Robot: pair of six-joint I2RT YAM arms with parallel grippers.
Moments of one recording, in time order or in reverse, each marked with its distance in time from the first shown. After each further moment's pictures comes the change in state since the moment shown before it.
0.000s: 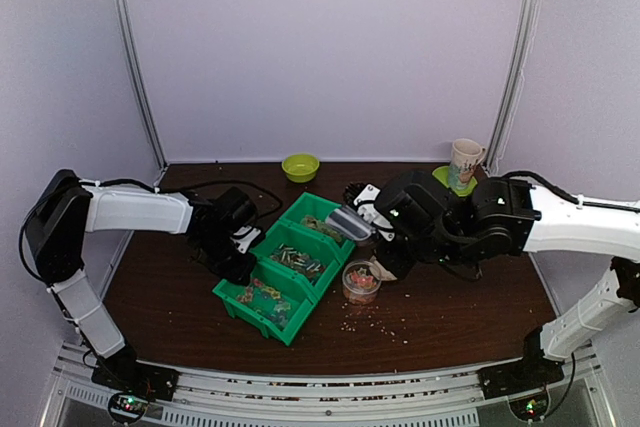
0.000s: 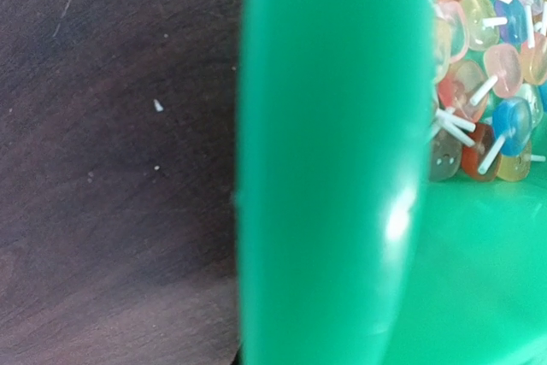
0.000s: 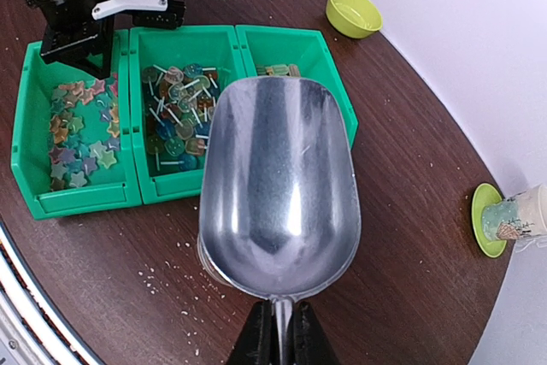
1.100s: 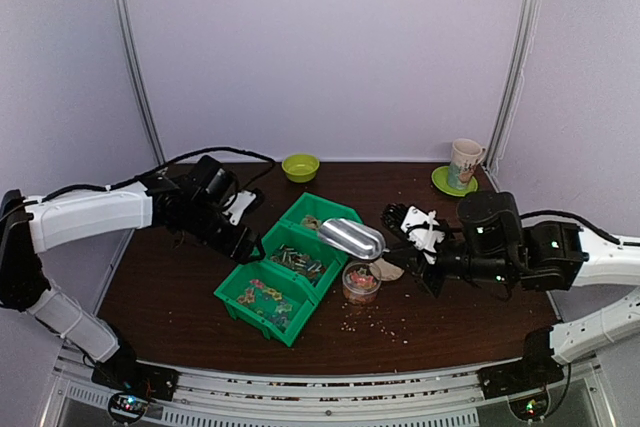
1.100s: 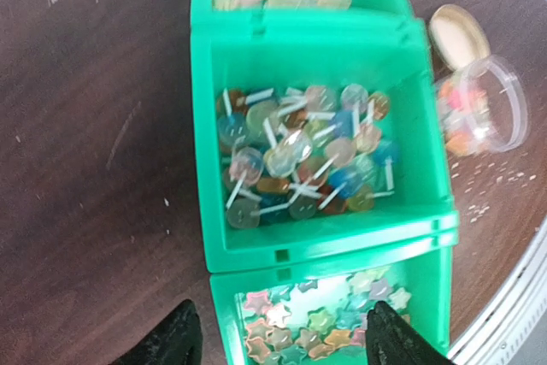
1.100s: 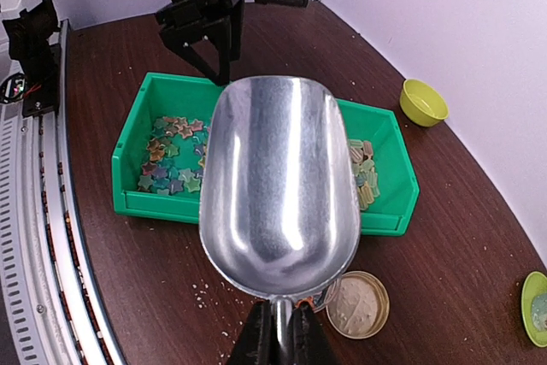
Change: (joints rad) left arm -0.004 -0.235 0.017 0.058 0.061 0.068; right arm -0.049 -0.388 -0.450 0.440 -0.319 -0.238
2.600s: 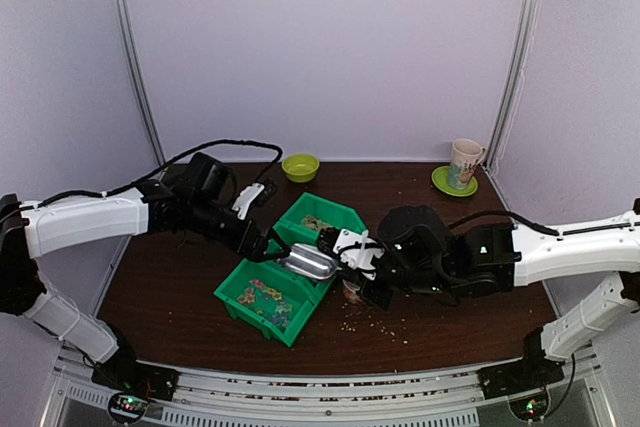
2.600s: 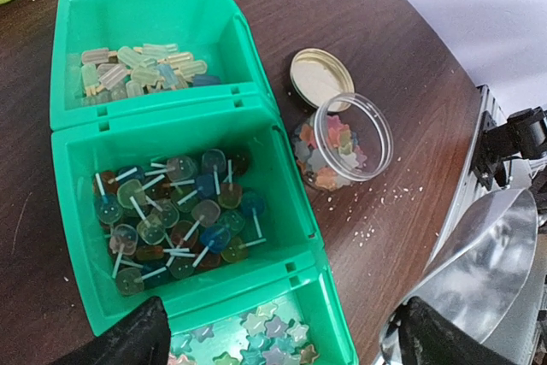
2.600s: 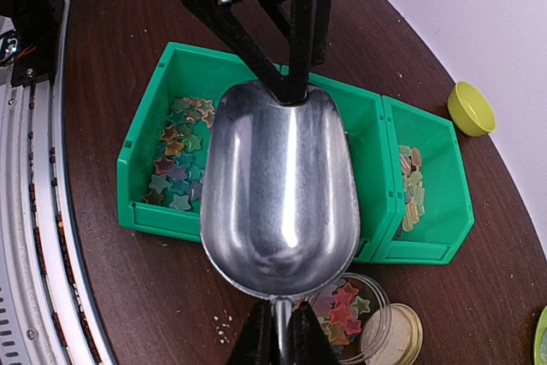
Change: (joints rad) left arm -0.003 -0.048 -0.055 0.222 0.286 -0.018; right arm 0.083 0.351 0.149 0.074 0.014 -0.025
